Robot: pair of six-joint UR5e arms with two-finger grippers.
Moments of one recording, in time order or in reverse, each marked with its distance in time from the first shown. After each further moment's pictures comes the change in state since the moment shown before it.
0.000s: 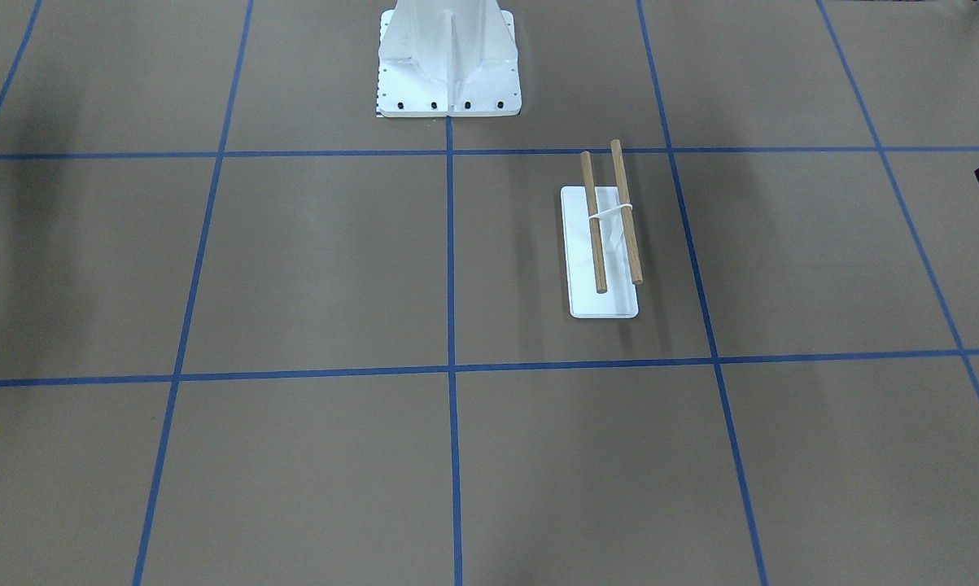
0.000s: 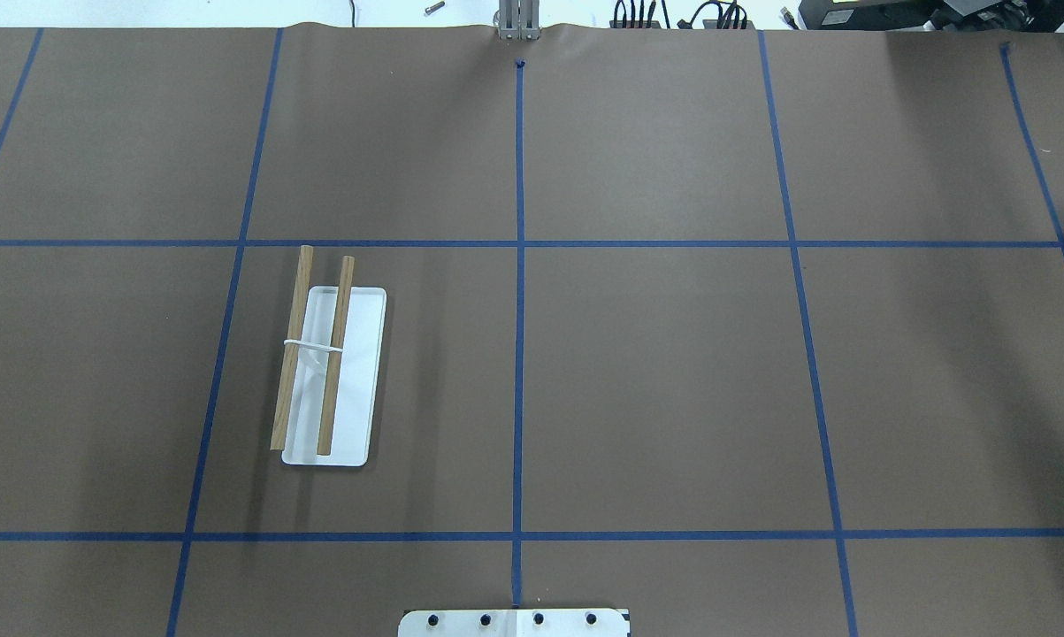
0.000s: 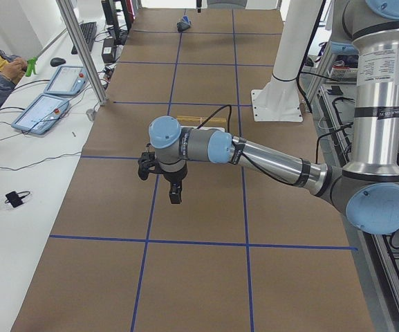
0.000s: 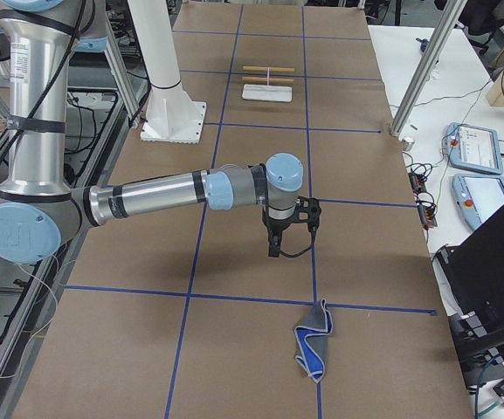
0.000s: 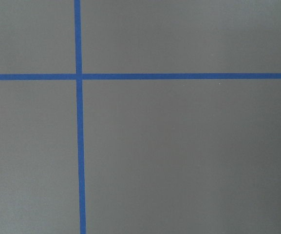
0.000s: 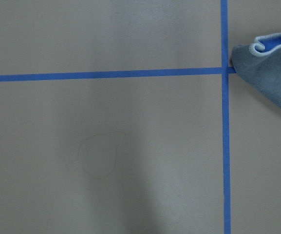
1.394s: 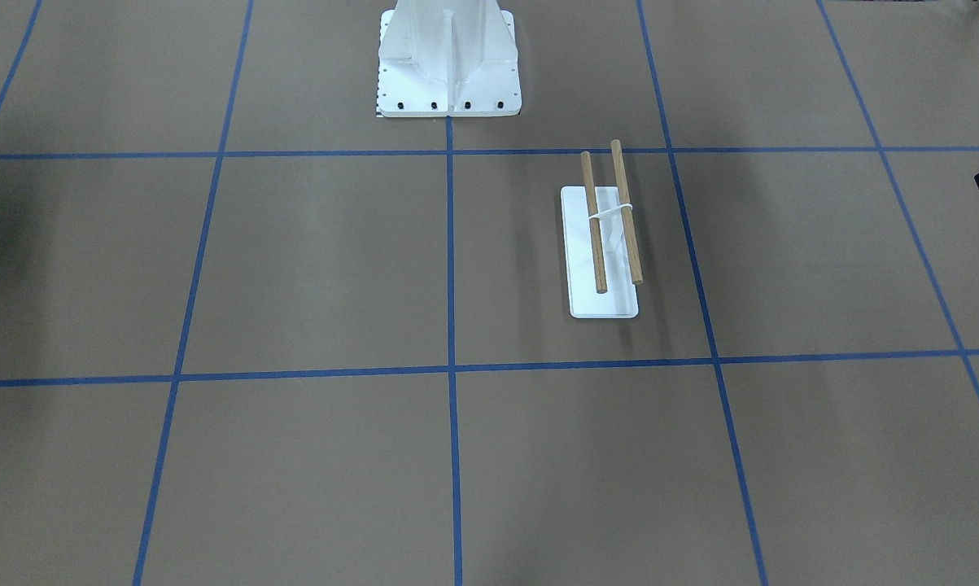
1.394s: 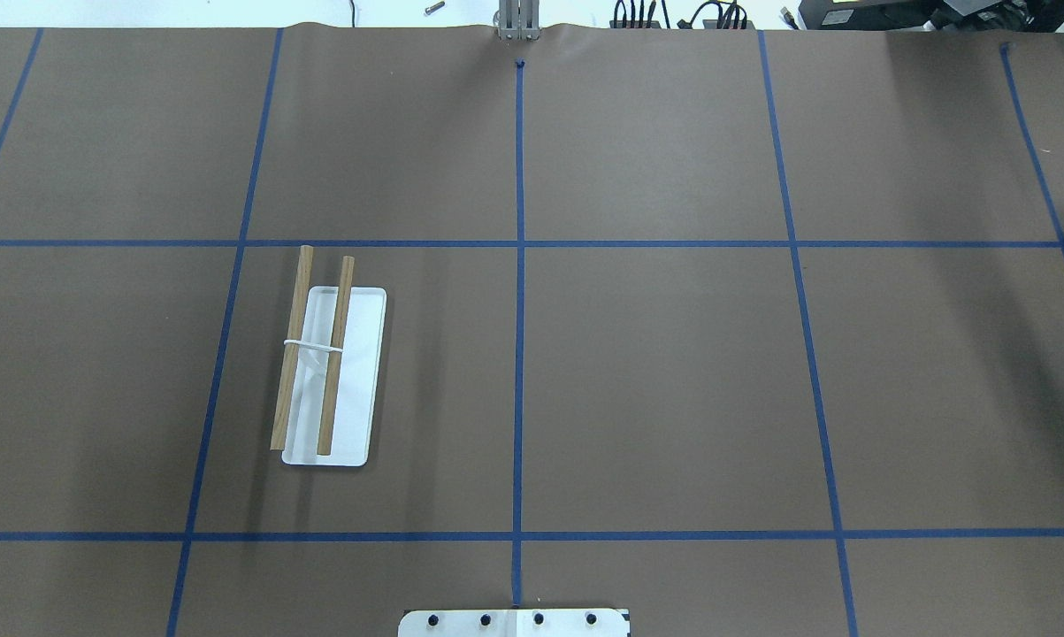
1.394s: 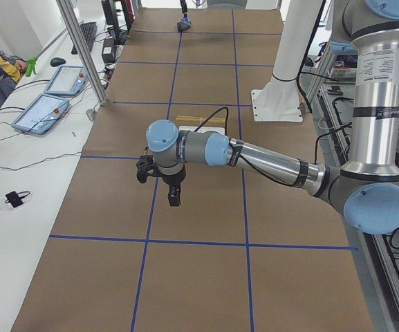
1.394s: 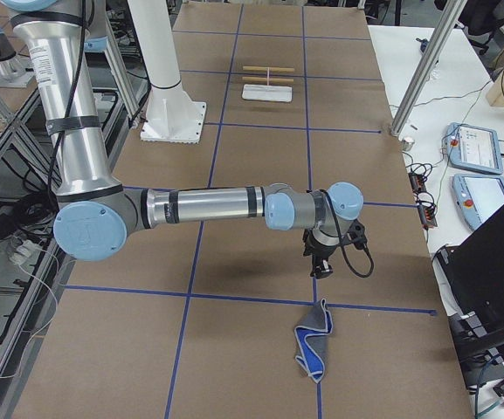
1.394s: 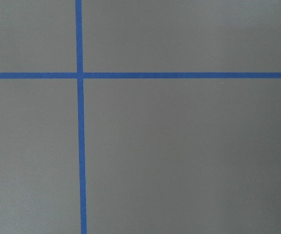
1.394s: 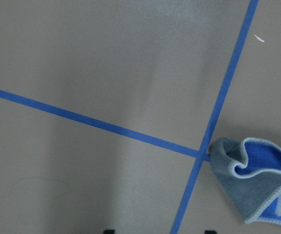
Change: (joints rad) left arm 0.003 -0.011 0.032 -0.007 0.000 0.002; right arm 0.030 0.298 -0.443 -0.002 -0.052 -0.470
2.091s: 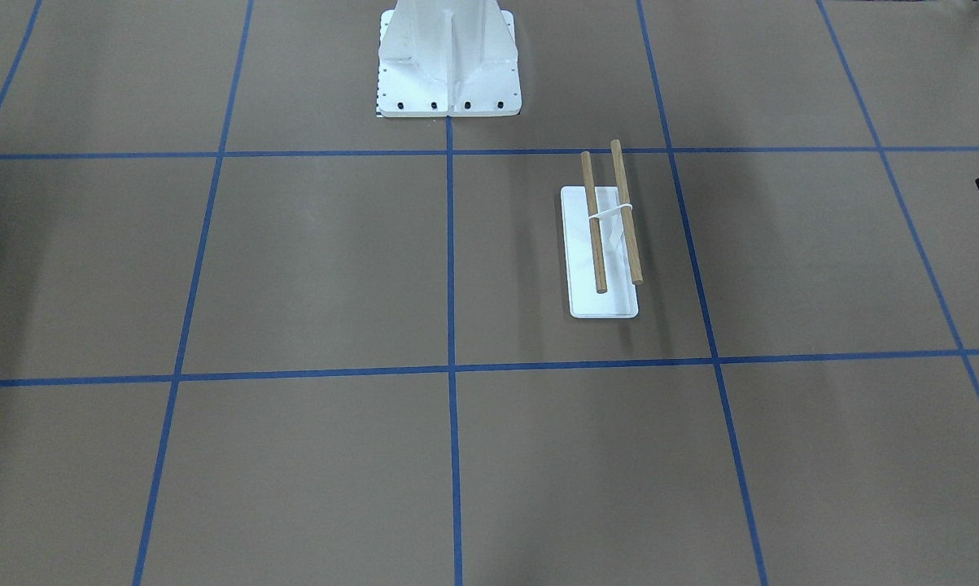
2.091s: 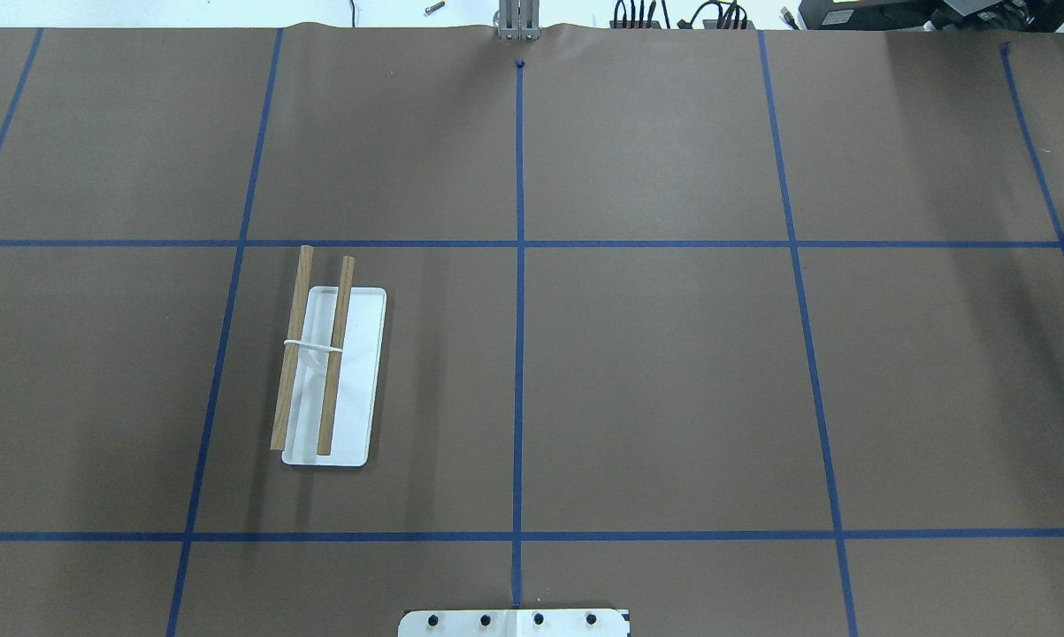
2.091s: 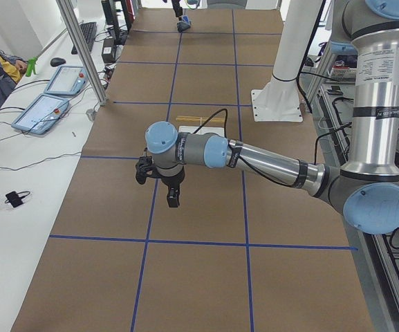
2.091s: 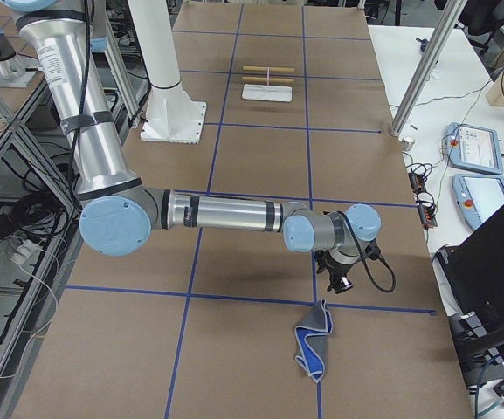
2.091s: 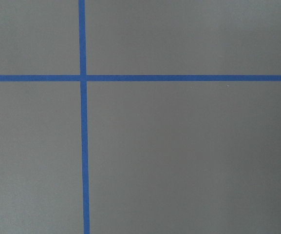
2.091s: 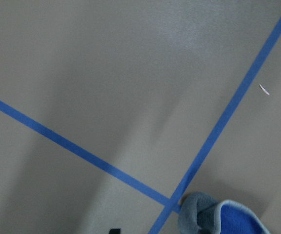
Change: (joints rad) left arm 0.000 0.000 0.012 -0.019 0.000 -0.001; right arm -0.029 0.094 -0.252 0.221 -0.016 -0.181
